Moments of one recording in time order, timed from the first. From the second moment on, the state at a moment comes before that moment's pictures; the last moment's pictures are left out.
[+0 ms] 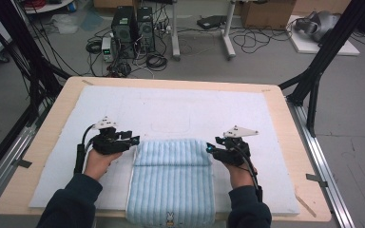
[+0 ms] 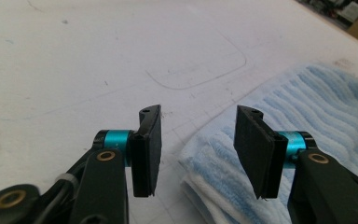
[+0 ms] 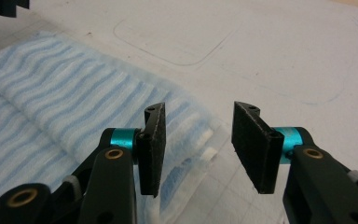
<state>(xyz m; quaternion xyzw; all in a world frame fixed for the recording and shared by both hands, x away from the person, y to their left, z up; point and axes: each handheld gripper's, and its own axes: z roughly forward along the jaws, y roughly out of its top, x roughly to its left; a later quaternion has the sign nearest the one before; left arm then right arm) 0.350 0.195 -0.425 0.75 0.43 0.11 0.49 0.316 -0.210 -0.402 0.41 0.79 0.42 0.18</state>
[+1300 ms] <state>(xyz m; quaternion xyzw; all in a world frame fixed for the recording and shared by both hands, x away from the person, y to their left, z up) 0.342 0.193 -0.421 0.76 0.40 0.11 0.50 0.362 -0.198 -0.418 0.45 0.81 0.36 0.13</state>
